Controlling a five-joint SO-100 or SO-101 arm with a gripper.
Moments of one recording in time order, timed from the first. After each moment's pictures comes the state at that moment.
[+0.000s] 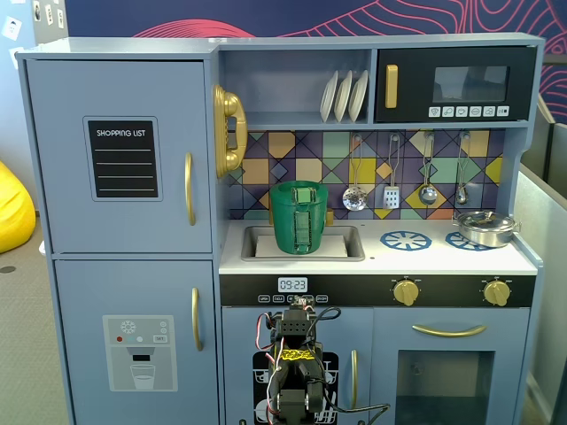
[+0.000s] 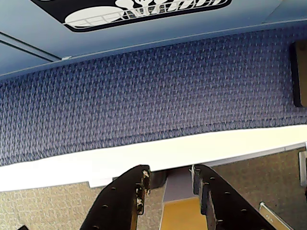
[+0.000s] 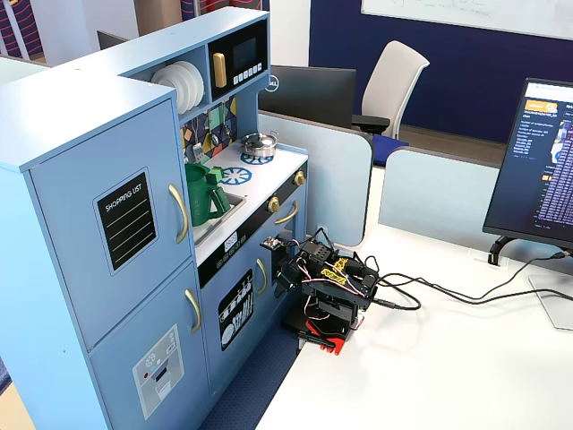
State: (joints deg) arm 0.4 182.6 172.1 77.2 -86.5
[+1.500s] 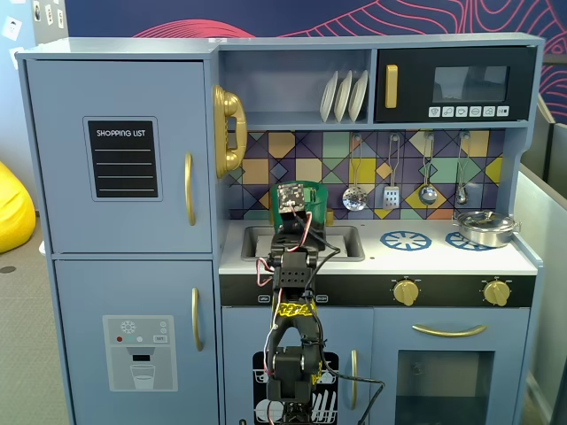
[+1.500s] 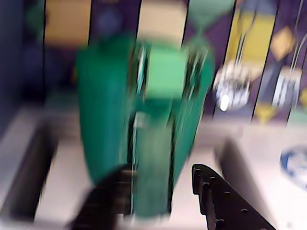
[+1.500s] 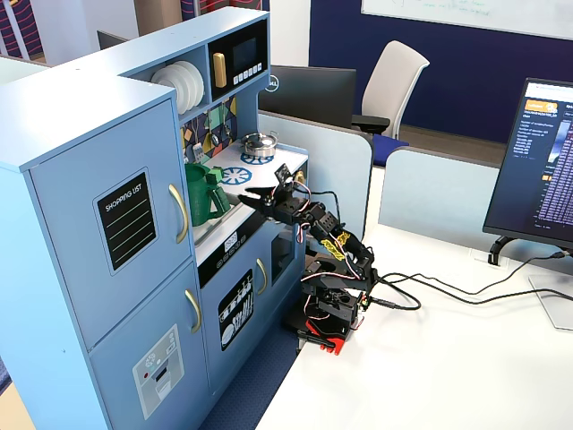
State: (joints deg) arm 3.9 159.8 126.6 27.0 -99.8
